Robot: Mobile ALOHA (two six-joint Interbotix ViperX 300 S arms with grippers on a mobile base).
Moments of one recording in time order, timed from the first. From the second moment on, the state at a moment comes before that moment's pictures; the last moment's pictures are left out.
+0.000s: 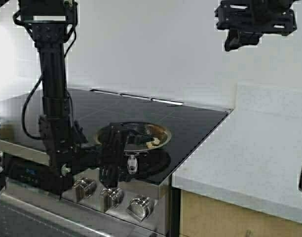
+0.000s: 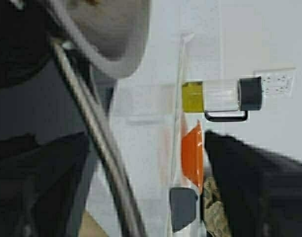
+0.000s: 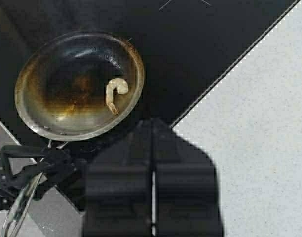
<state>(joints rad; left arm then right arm) -0.49 1.06 0.52 0.40 -1.45 -1.38 0.42 -0.34 0.97 0.23 -0.09 -0.10</state>
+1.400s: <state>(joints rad) -0.50 0.96 0.59 0.40 -1.52 -1.59 0.42 -0.33 0.94 0.23 -0.04 -0.09</state>
